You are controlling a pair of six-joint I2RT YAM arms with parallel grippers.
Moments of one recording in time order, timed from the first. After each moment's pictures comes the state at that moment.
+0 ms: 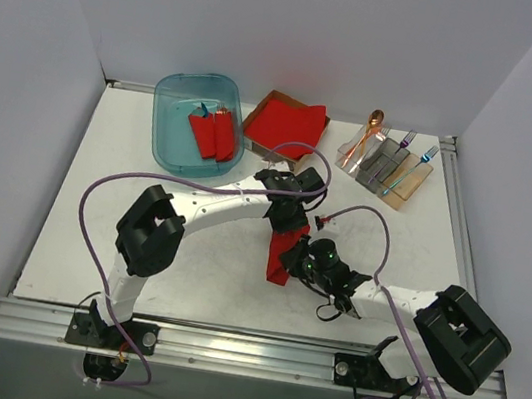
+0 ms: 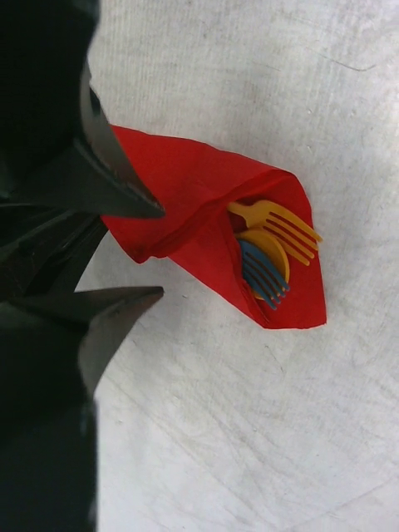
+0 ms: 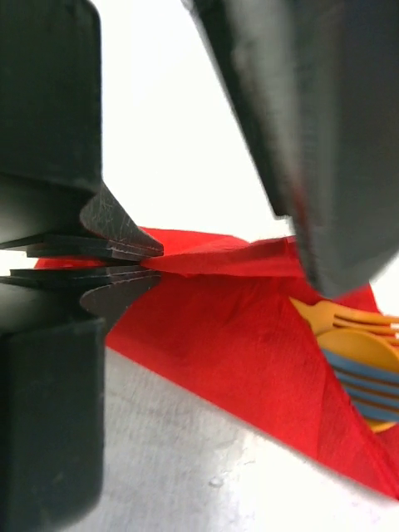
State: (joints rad) left arm -0.94 2.03 1.73 -0.85 -0.30 -1.30; right arm 0.78 1.36 0.34 0.44 0.12 0.79
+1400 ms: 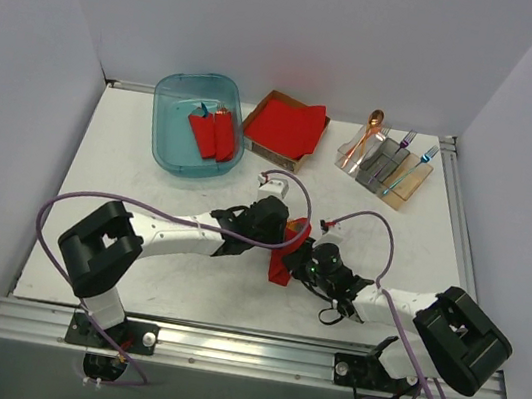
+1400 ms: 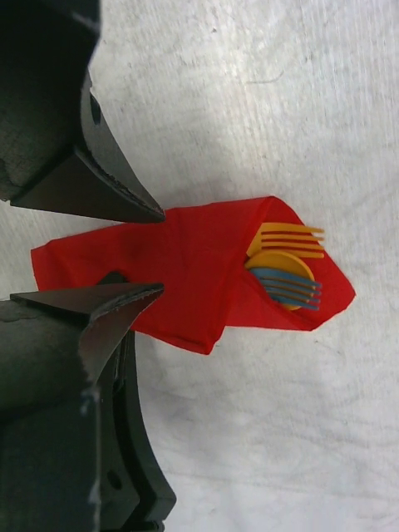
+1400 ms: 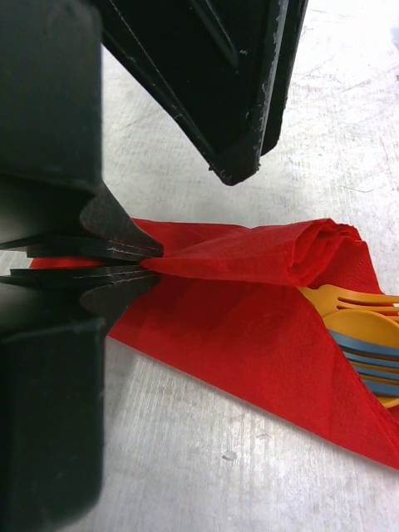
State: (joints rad) left arm -0.97 1.68 1.04 -0.10 -0.33 -0.76; right arm 0.76 1.35 0.29 0.49 0.13 0.81
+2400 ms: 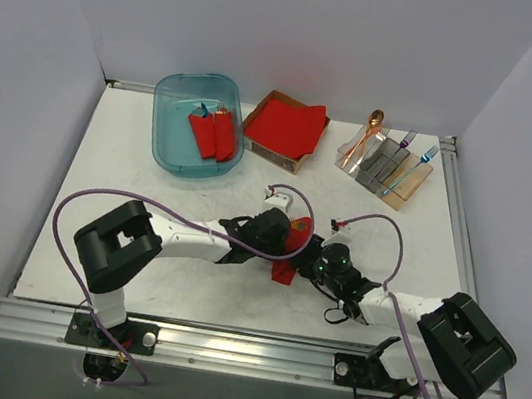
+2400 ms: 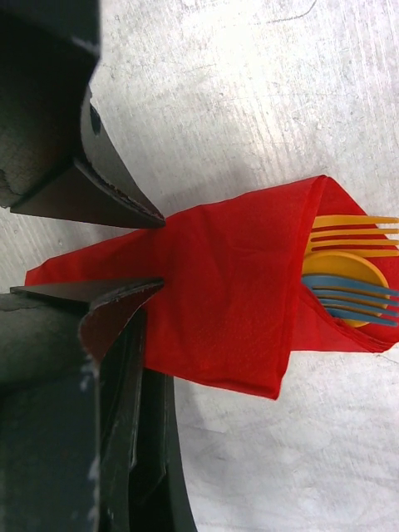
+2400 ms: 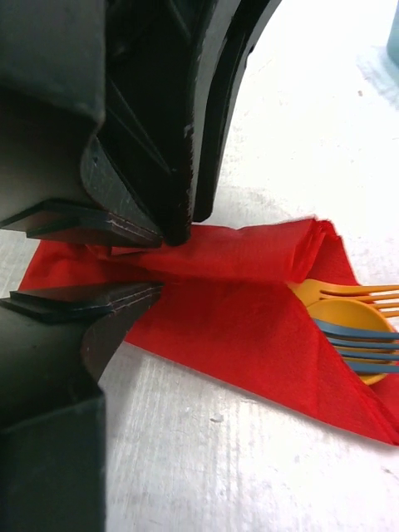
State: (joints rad) left arm -0.99 1.77 0.99 -0.01 -0.28 -0.71; right arm 0.70 1.33 0.24 0.55 0.09 0.84
